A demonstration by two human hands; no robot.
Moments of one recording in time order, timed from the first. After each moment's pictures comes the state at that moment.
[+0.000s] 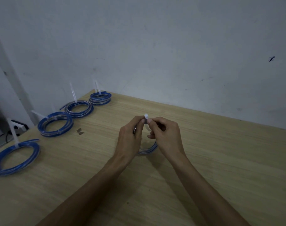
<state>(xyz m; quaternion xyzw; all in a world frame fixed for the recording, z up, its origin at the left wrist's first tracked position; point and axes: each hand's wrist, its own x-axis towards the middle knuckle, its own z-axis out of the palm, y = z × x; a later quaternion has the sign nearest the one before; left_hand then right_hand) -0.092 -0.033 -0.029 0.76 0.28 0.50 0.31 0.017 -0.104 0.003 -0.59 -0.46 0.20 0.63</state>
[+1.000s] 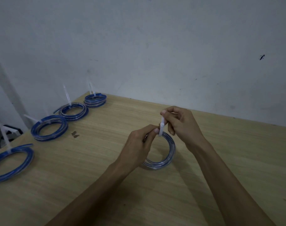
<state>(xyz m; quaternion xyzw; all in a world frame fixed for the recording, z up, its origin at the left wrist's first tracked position) -0.080 -0.056 -0.022 0.83 0.20 0.41 0.33 0.069 -0.125 0.044 -0.62 -0.47 0.24 0.58</state>
